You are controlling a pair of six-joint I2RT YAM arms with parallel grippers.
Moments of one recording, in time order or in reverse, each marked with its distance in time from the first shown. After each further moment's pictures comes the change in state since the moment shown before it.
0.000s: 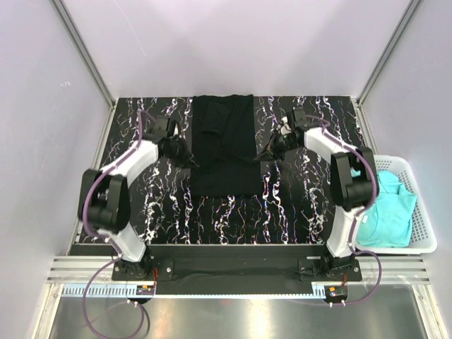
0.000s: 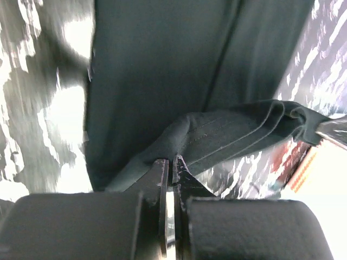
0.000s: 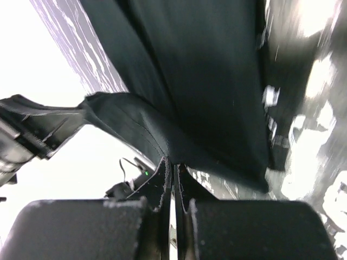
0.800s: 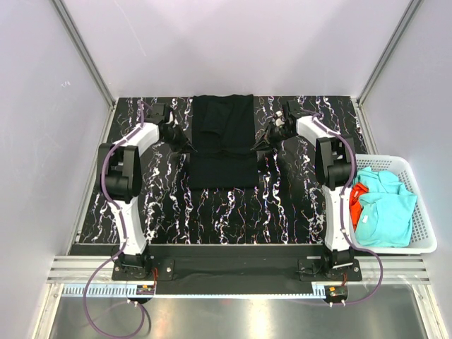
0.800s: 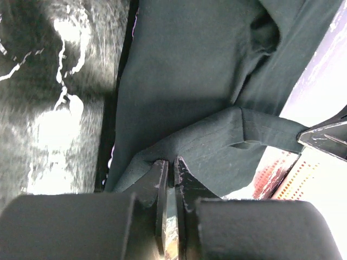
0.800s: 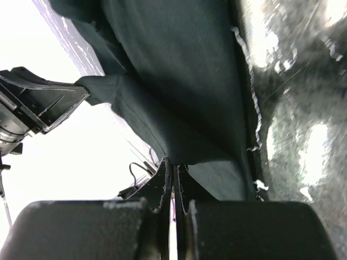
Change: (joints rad) left arm 0.133 0.408 0.357 0.005 0.126 0.055; right arm -0.054 0.412 0.463 -0.142 -0.118 -0.067
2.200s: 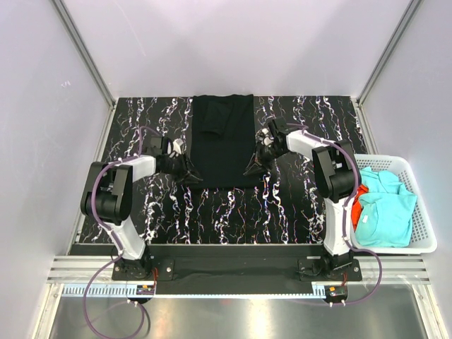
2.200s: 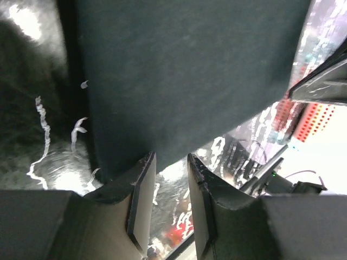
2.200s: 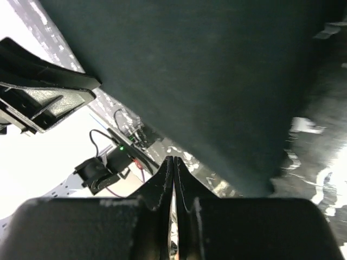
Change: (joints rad) left arm -0.025 -0.271 -0.576 0.327 0.208 0.129; right arm 0.145 -0.203 -0.338 0.055 0.047 -0.063
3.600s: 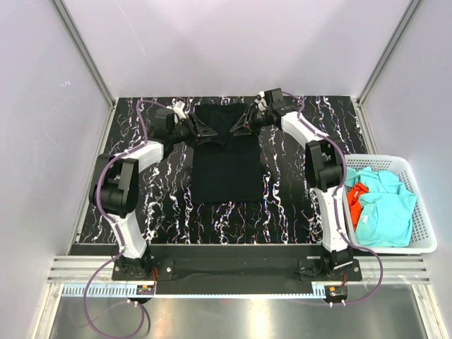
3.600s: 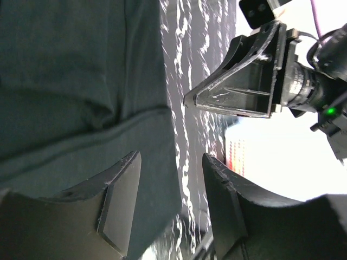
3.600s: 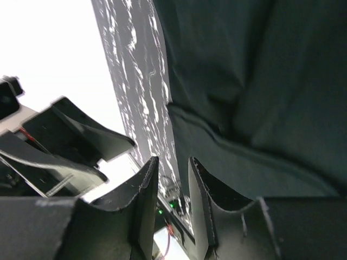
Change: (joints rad) left arm -0.051 0.072 0.219 0.435 -0.026 -0.340; right arm -0.016 0.200 0.459 0.178 0.022 0.183
